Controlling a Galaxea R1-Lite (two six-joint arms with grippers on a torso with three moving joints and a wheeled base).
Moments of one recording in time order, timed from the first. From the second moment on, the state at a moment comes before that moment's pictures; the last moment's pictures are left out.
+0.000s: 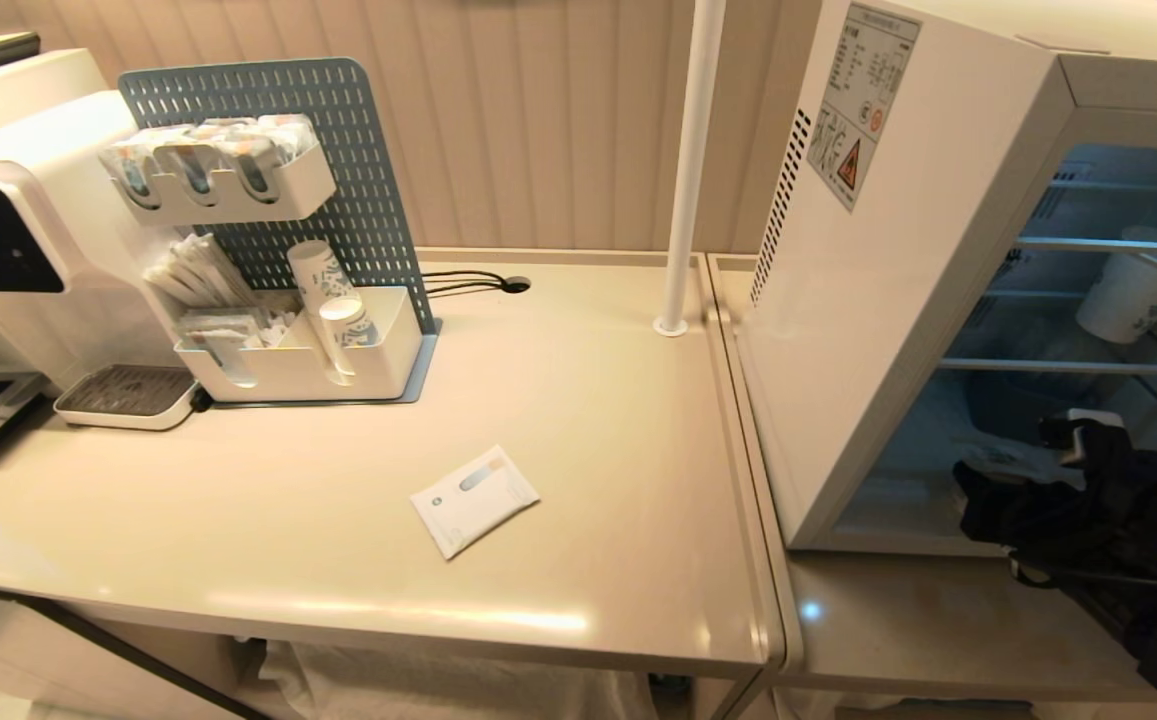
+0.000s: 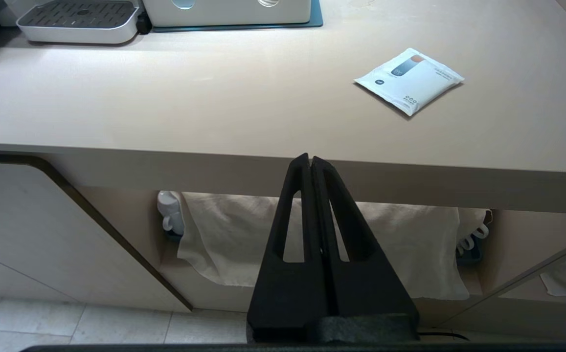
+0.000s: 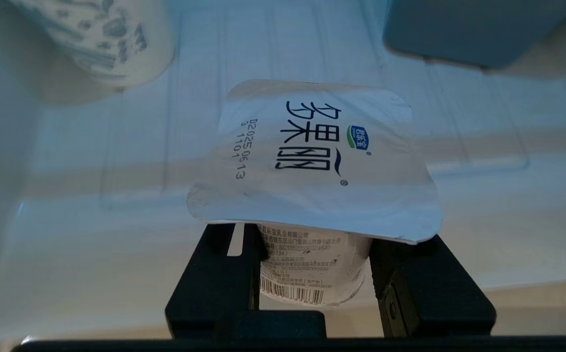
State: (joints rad) left arm 0.00 0.00 0.00 0.00 0.00 0.00; right arm 0.00 1.99 -0.23 -1.52 -0.15 0.04
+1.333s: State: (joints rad) left arm 0.00 0.00 0.00 0.00 0.00 0.00; right arm 0.01 2.06 -0.21 -1.52 -0.21 0.04
